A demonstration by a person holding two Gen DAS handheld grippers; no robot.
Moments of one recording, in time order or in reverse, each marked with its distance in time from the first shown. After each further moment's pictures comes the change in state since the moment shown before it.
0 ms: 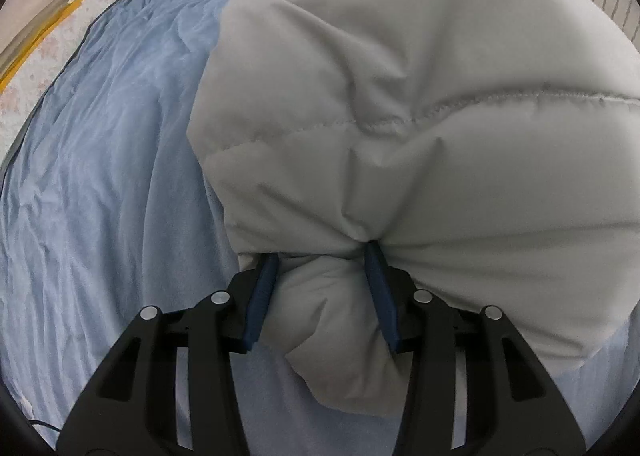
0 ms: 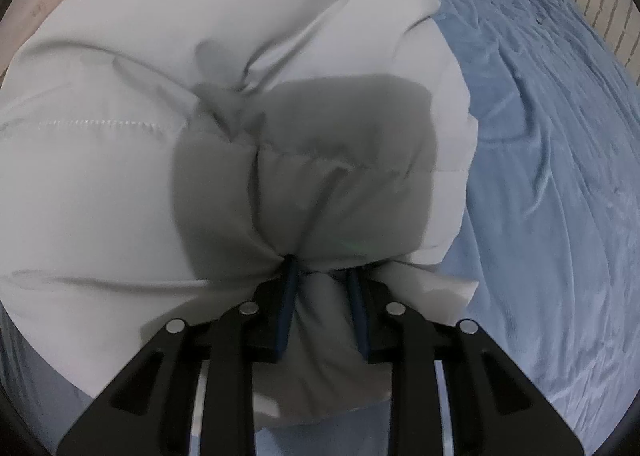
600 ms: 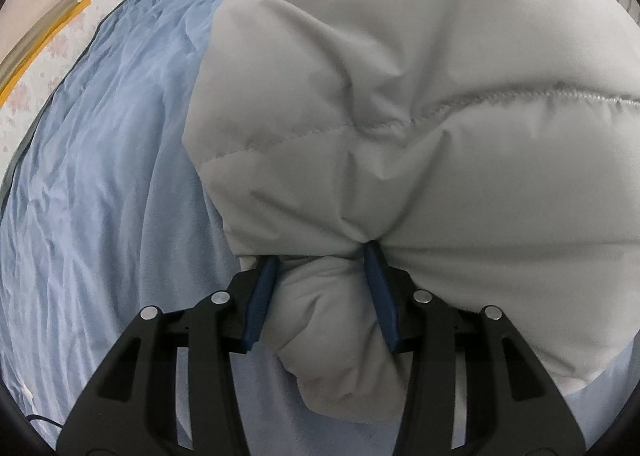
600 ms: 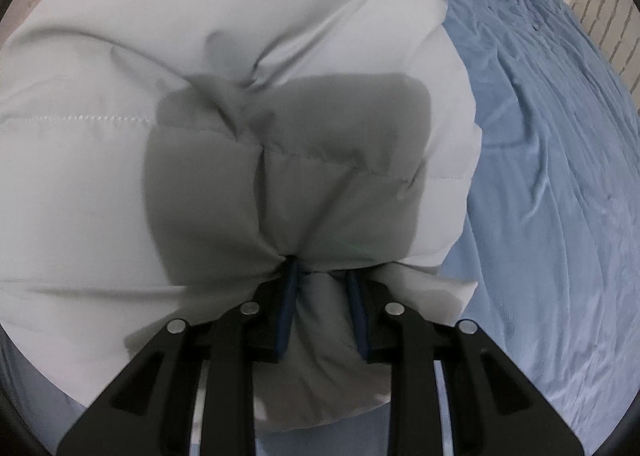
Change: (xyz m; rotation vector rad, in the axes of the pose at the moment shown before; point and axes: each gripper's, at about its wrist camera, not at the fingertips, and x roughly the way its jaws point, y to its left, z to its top) left arm 0.008 -0.023 0.009 -0.021 0.008 0.047; right arm 0.004 0.015 -0.002 -0.015 0.006 -0.053
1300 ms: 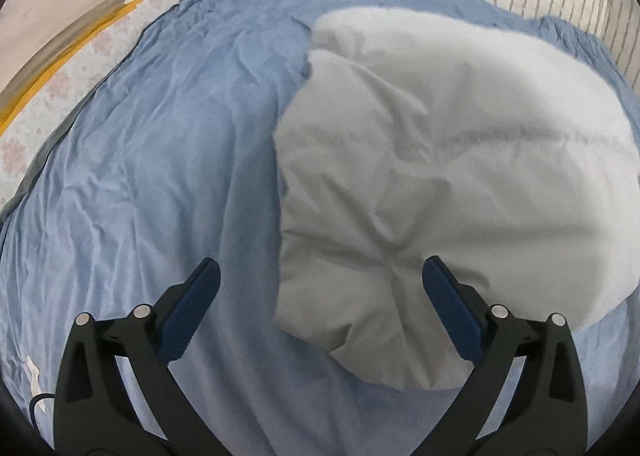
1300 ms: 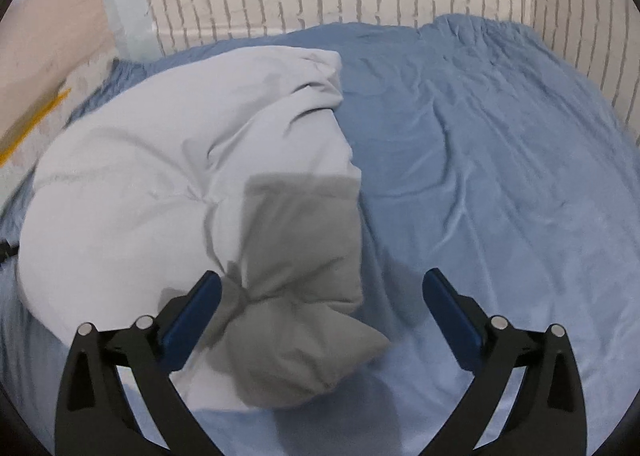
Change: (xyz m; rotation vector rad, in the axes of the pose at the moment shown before) left arm -0.071 0.051 -0.029 -0.074 -0.104 0.030; right arm -0.066 -0.063 -0.034 0.108 -0.291 0.073
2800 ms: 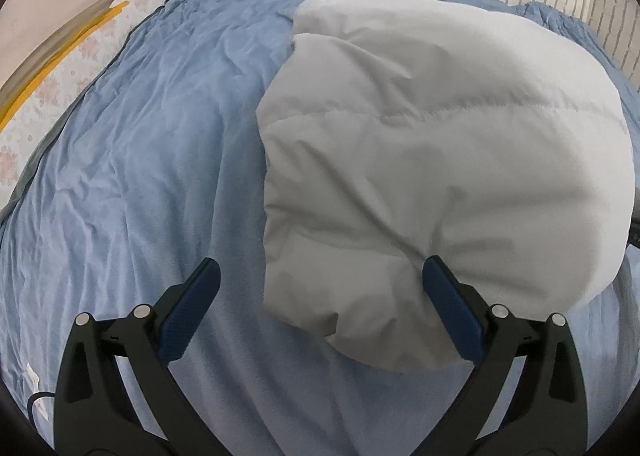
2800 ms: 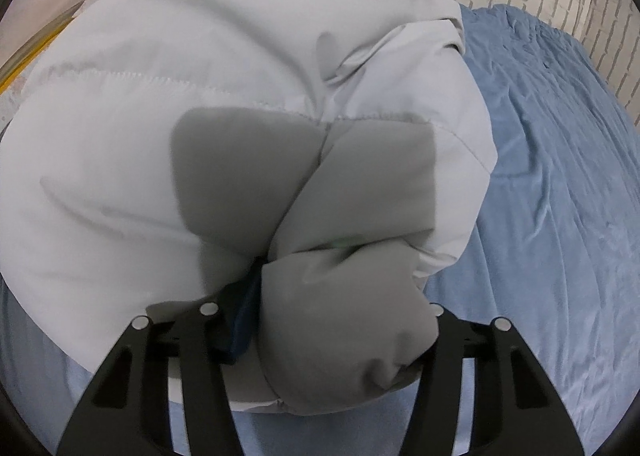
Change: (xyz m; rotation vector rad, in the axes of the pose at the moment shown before) left arm 0.021 -0.007 -0.017 0.025 -0.003 -0.040; right arm 0.033 0.084 -0.024 -0.186 0.182 -0.032
